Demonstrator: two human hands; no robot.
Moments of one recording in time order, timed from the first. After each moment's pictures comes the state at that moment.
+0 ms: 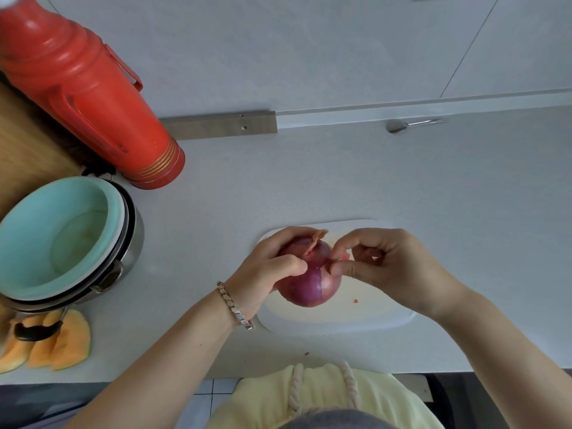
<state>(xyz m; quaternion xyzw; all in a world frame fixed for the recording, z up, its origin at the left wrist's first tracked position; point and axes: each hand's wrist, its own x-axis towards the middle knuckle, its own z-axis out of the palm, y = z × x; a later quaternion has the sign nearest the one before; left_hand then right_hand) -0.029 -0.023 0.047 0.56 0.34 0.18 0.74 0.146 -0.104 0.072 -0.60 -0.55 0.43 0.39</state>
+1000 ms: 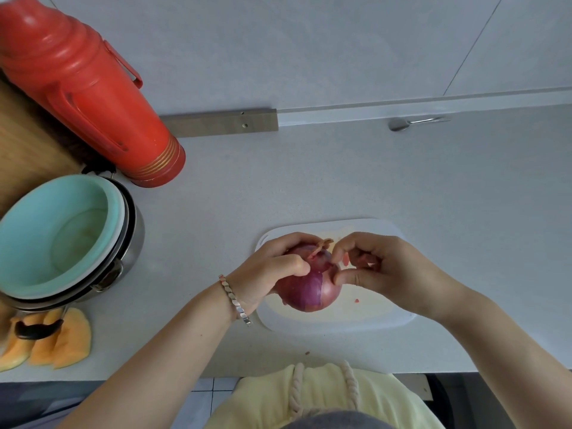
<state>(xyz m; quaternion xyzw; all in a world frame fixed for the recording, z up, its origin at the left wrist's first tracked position) -0.027 -0.016 0.047 0.57 0.37 0.09 0.73 0.150 -0.103 0.066 -0.58 -0.57 0.47 0.34</state>
